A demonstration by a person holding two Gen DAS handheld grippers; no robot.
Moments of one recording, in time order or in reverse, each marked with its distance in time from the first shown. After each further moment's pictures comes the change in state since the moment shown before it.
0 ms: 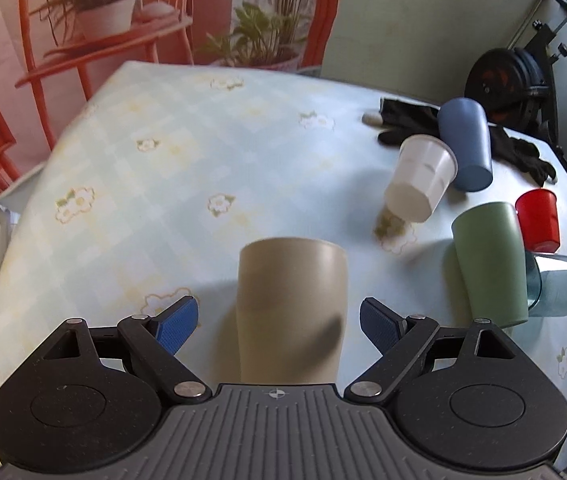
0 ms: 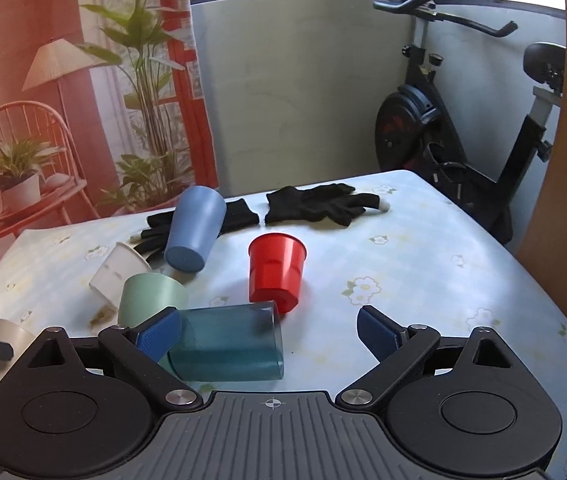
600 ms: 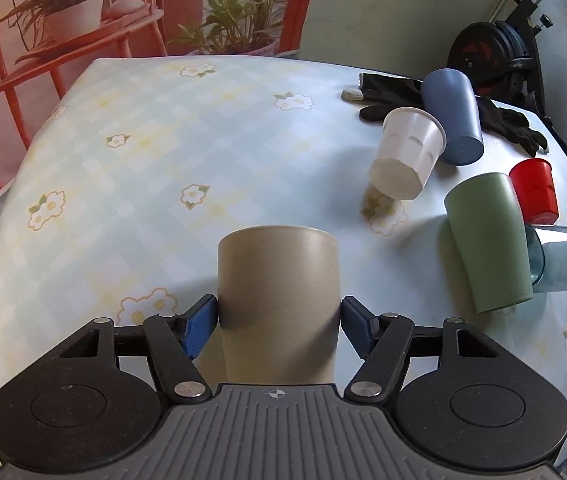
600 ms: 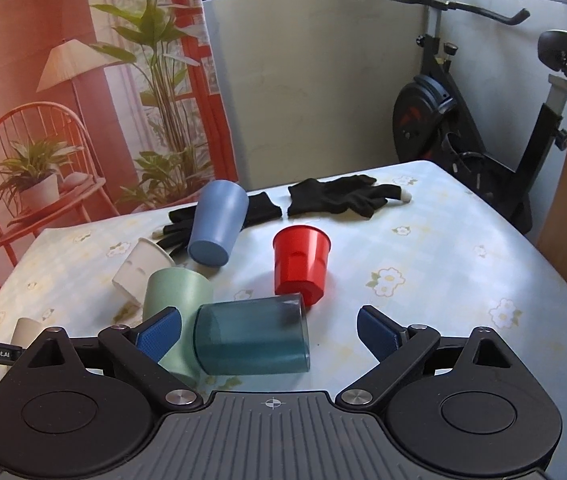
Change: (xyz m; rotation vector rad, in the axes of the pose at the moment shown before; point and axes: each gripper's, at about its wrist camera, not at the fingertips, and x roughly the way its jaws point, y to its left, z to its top) left arm 0.014 -0.011 0.000 0.074 0.029 -0.023; right arm -0.007 0.009 -0.003 0.015 0.023 0.055
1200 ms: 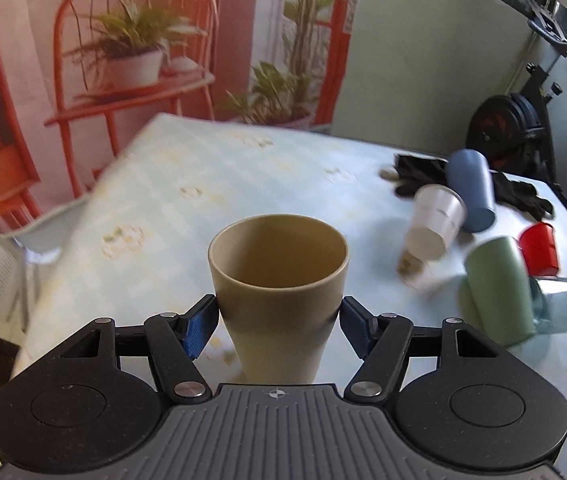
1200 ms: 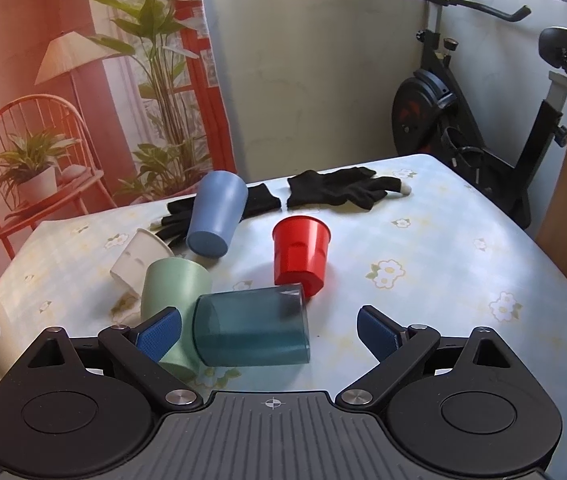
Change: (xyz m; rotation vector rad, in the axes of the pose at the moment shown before) left arm -0.047 0.031 -0.014 -0.070 -0.238 0.079; right arm 0.001 0.005 -0.005 -0.007 0.018 -0.007
